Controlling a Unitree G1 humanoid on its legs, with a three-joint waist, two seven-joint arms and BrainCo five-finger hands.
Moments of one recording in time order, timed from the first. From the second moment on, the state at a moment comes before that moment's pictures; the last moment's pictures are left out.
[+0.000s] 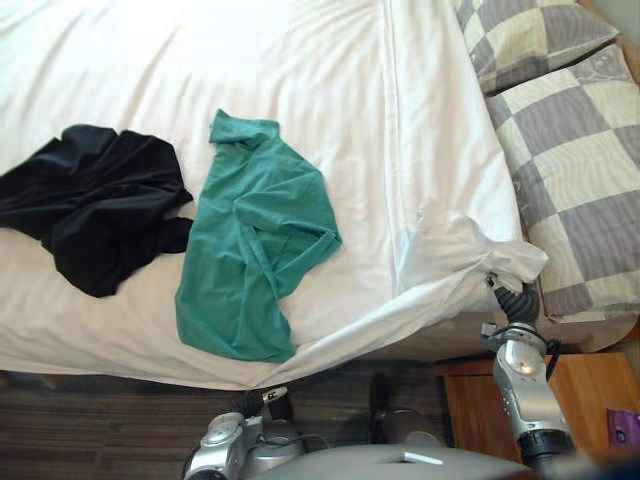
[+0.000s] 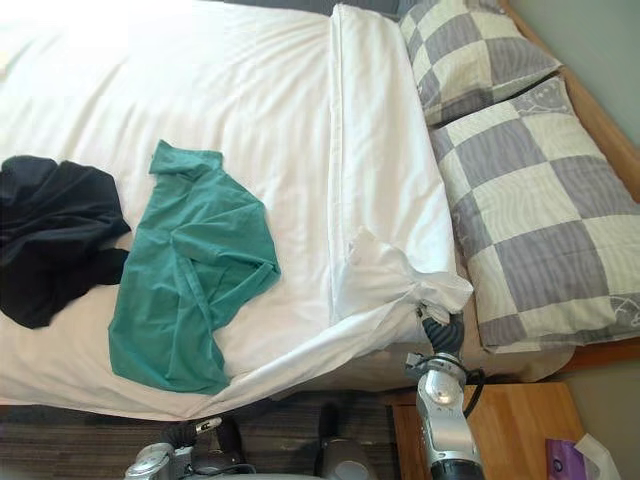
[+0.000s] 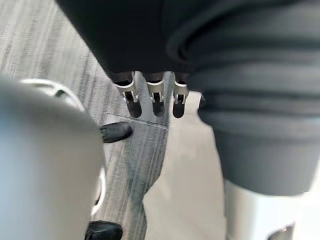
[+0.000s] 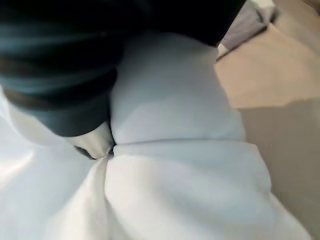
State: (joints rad) left arm 0.11 0.14 0.08 0.89 -0.16 0.04 0.00; right arm 0.09 -0.12 -0.12 0.22 0.15 -0.10 -0.32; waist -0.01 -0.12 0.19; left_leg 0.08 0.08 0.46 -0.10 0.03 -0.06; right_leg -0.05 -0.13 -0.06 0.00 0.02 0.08
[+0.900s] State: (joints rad) left arm 0.25 0.06 0.32 0.89 -0.19 0.09 -0.15; right arm 0.36 -0.05 -0.66 0.22 0.50 -0.23 -0.41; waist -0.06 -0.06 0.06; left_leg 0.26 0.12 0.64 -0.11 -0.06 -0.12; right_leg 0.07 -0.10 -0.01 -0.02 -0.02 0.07
